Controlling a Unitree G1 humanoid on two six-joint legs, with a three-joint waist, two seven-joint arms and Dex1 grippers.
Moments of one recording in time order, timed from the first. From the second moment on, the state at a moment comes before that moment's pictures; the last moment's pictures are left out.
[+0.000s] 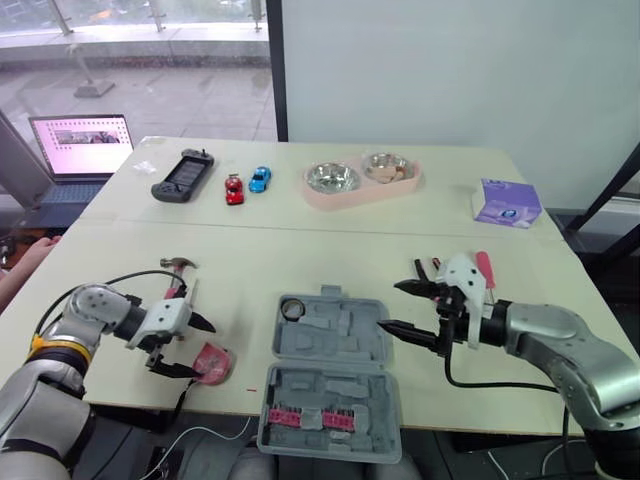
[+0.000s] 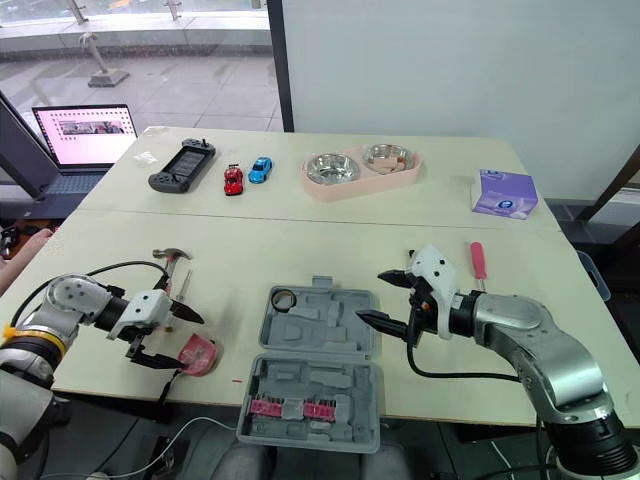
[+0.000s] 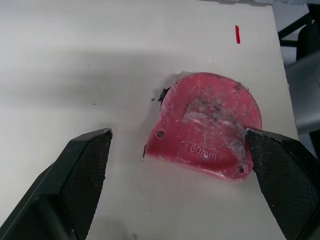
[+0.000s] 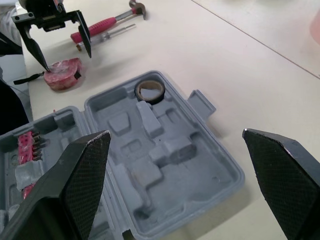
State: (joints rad) left arm -0.68 0.84 -0.48 1.09 -0.27 -0.65 -1.61; right arm -0.15 -0.75 -0.06 -0.44 0.54 0.67 0.85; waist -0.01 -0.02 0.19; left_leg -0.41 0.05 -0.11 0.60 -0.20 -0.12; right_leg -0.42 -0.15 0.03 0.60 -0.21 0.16
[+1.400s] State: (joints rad) left arm -0.70 0.86 -0.68 1.04 -0.30 -0.68 -1.61; right arm -0.10 -0.75 -0.08 -0.47 0.55 0.68 0.79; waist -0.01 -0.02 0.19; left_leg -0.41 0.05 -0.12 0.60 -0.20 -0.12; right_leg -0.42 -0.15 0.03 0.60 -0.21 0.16
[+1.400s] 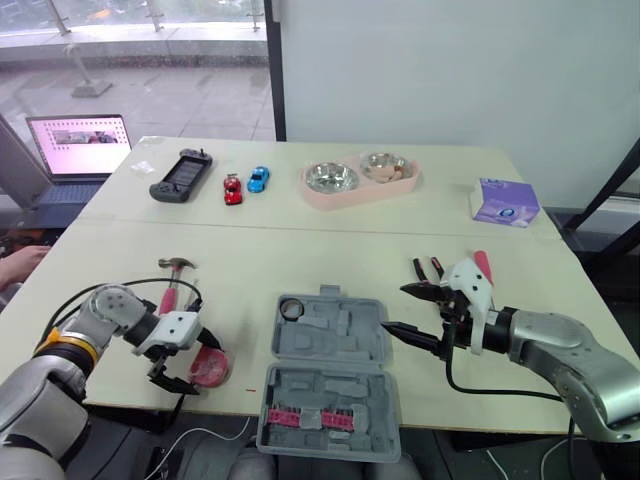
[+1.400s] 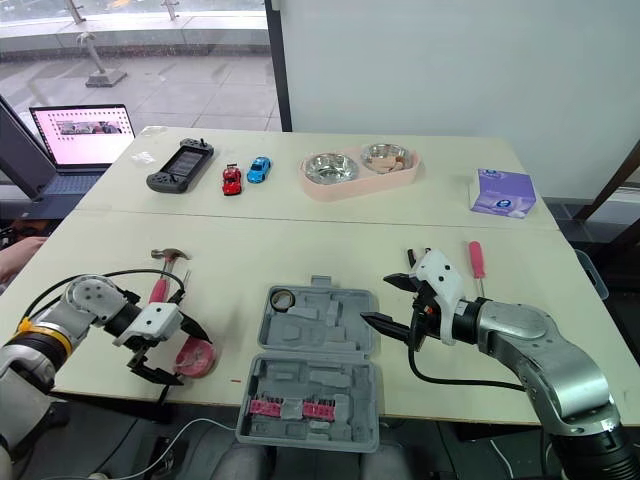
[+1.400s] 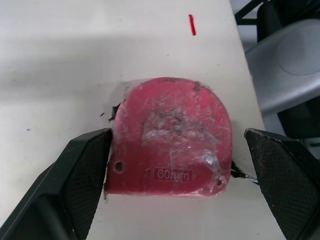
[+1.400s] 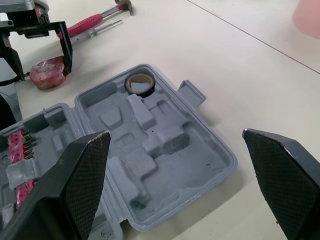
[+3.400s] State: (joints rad) left arm -0.55 0.69 -0.33 -0.19 -0.33 0.45 -1.15; right arm -0.89 -0.65 0.28 0.35 1.95 1.50 -0.15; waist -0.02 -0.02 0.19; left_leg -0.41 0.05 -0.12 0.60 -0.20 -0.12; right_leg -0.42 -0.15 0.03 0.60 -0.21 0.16
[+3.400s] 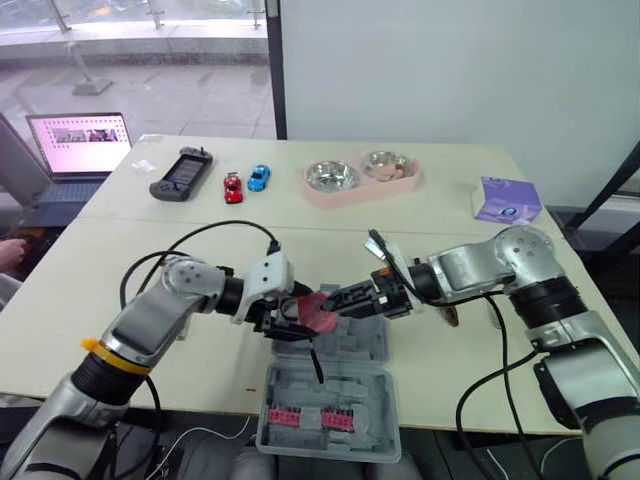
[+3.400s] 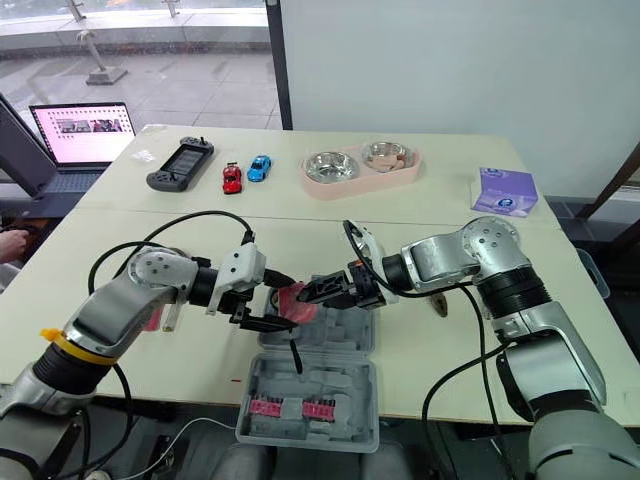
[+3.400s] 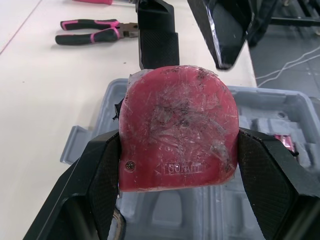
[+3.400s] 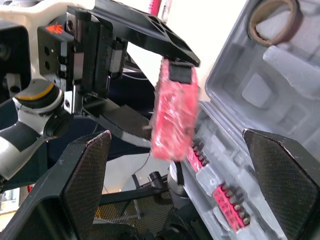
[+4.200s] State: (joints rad) left arm -0.56 0.64 -0.33 -0.17 -0.28 0.45 -1.15; right arm -0.84 -0.61 0.19 0.35 1.95 1.48 -0.25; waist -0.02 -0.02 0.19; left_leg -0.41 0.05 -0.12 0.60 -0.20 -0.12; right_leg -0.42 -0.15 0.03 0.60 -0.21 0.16
